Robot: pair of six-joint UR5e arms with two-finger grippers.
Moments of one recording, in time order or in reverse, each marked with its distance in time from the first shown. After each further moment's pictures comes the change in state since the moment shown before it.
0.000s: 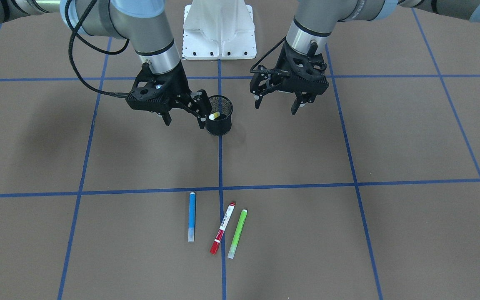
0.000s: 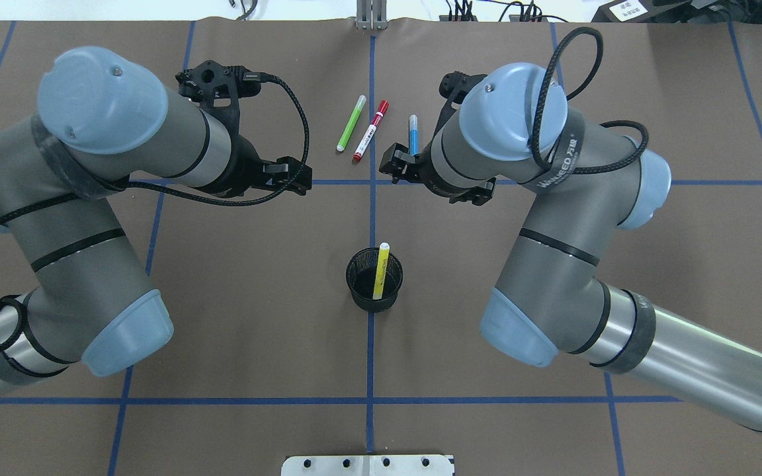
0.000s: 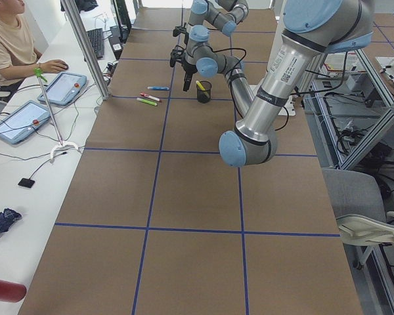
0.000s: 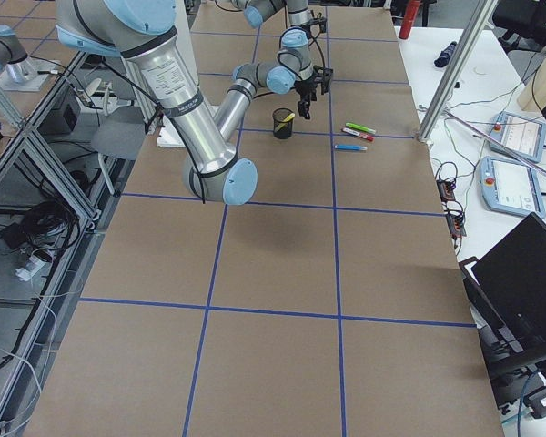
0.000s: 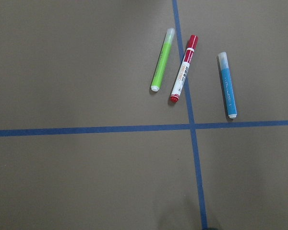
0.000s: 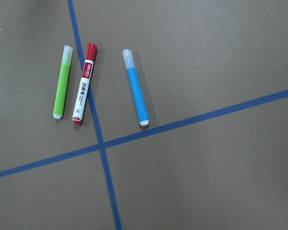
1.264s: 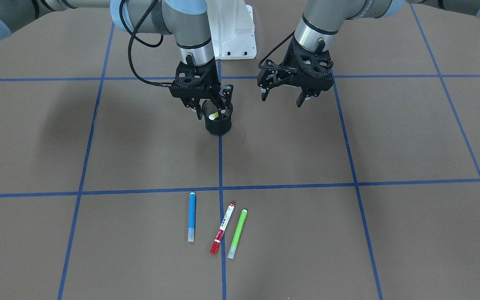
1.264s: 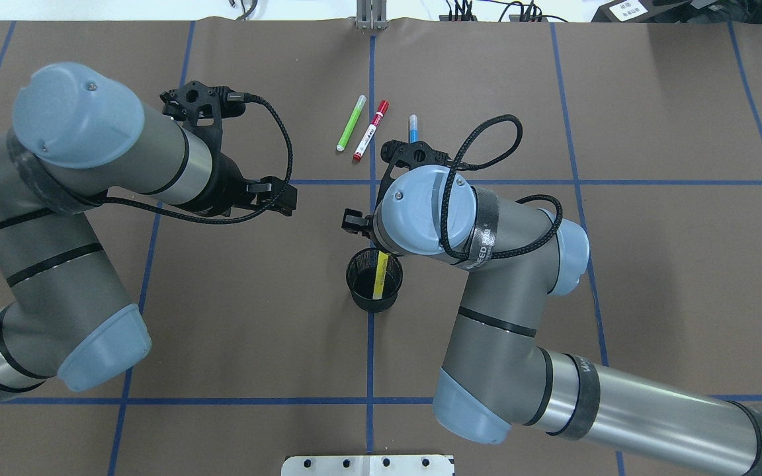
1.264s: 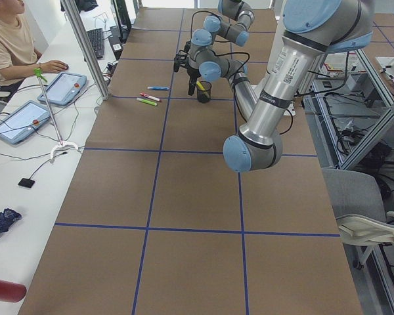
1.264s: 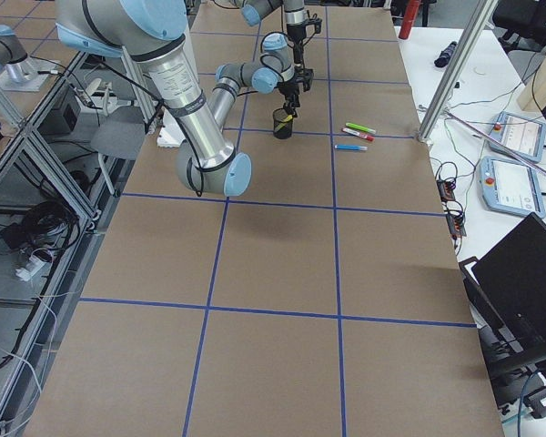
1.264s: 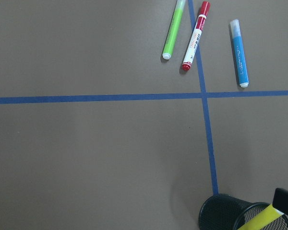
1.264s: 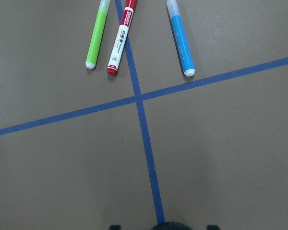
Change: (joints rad) left arm 0.005 0.049 -0.032 0.002 -0.052 0.000; right arm -0.159 0.033 -0.049 -0.007 -0.160 -0.004
